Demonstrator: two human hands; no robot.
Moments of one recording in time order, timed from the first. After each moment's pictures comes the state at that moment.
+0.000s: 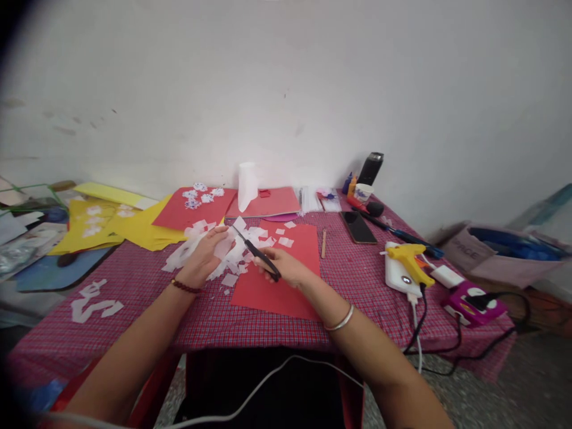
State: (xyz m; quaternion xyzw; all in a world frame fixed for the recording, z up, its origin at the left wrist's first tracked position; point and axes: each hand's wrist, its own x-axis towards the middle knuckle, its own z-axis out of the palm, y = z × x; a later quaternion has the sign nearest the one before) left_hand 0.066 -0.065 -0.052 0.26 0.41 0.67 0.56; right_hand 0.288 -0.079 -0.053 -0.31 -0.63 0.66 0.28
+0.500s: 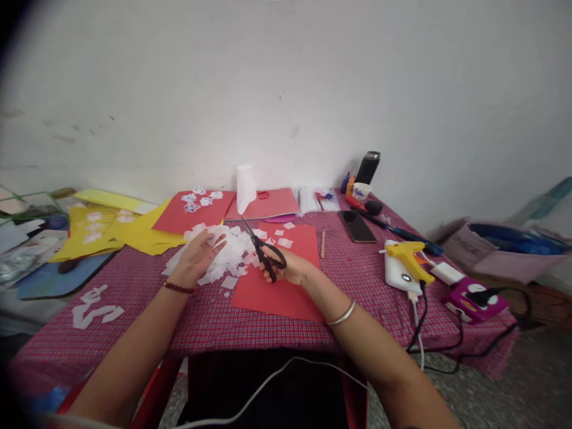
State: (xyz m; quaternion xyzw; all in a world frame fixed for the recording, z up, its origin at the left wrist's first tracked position) left_hand 0.042 -0.060 -0.050 0.21 0.40 0.69 0.56; right_hand 0.297 -0.066 -0.060 -0.30 -0.46 0.80 0.24
